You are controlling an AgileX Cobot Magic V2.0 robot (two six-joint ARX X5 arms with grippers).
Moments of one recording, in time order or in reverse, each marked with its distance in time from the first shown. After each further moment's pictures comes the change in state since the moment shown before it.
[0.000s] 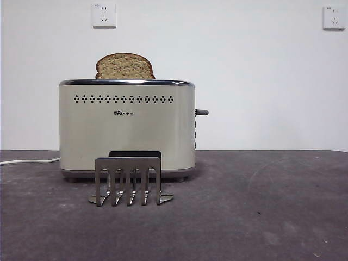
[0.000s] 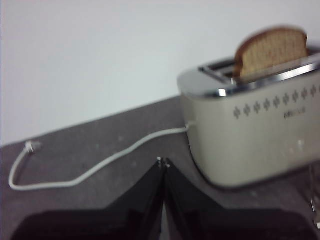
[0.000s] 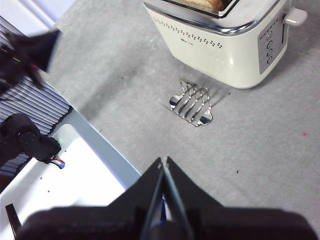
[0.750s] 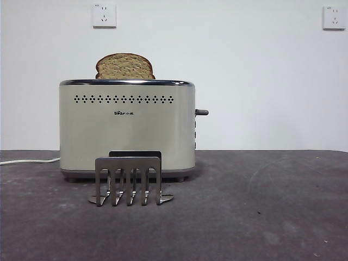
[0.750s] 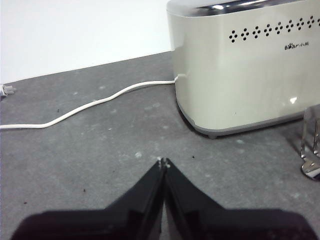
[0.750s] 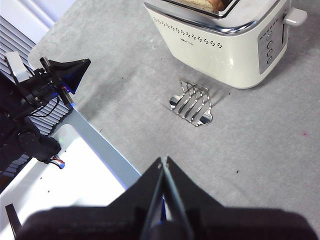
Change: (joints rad) left arm 0.000 -0.137 -0.212 -0.030 0.001 -0.073; right arm 0.000 0.000 0.000 0.000 0.000 0.000
